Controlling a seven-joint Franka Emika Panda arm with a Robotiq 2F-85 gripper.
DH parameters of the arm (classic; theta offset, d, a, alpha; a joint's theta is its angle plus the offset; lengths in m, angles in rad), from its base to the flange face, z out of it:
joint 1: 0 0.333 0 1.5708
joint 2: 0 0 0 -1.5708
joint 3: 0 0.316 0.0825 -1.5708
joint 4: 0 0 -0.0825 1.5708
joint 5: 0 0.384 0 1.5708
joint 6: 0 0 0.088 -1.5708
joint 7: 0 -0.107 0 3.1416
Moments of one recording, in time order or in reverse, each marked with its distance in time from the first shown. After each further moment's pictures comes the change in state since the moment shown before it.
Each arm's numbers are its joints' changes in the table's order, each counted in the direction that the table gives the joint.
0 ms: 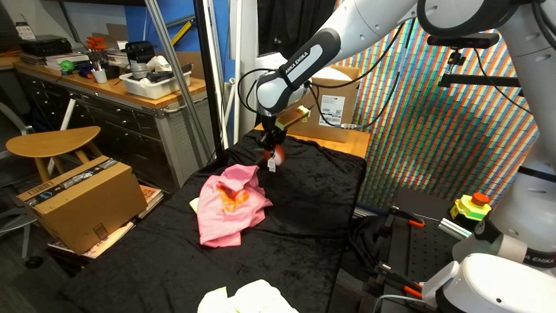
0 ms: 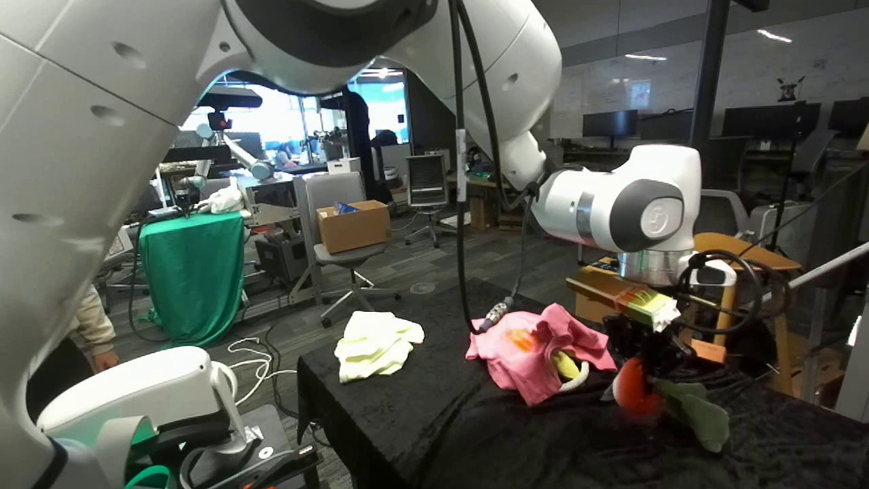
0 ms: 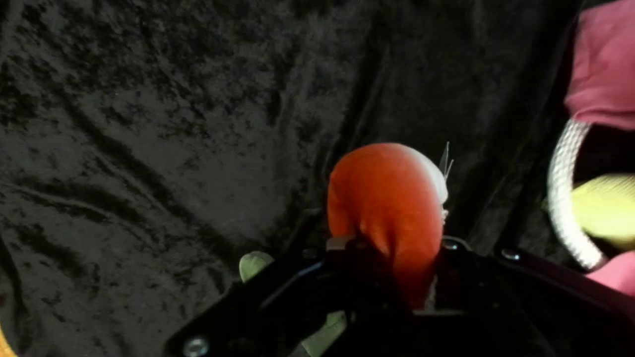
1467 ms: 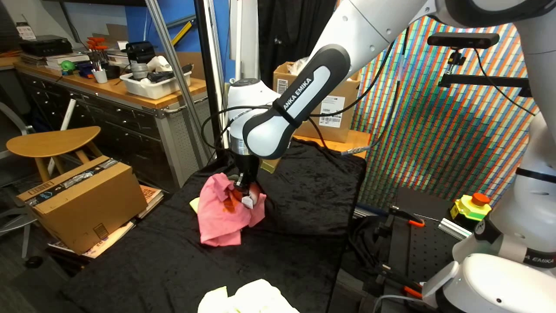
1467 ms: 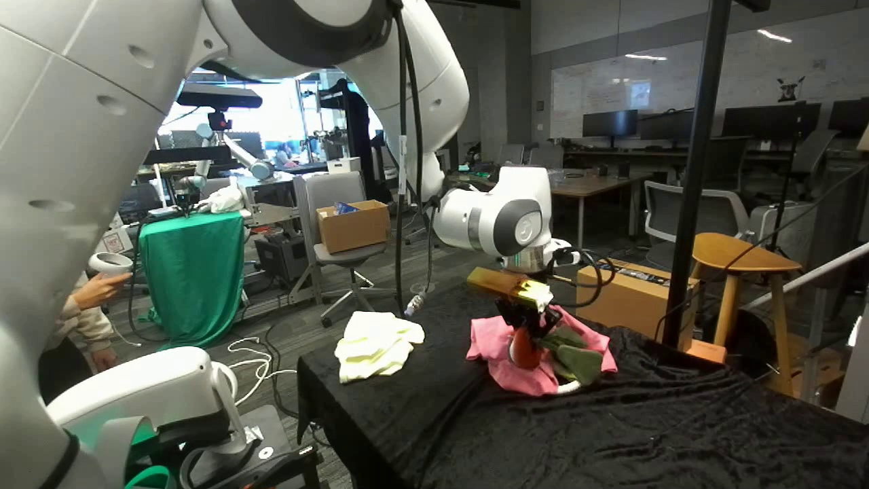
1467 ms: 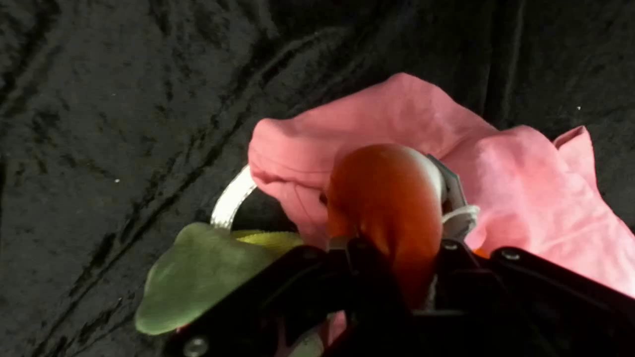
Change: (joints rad) arm 0.172 0.045 0.136 0.208 -0.055 0.269 0.054
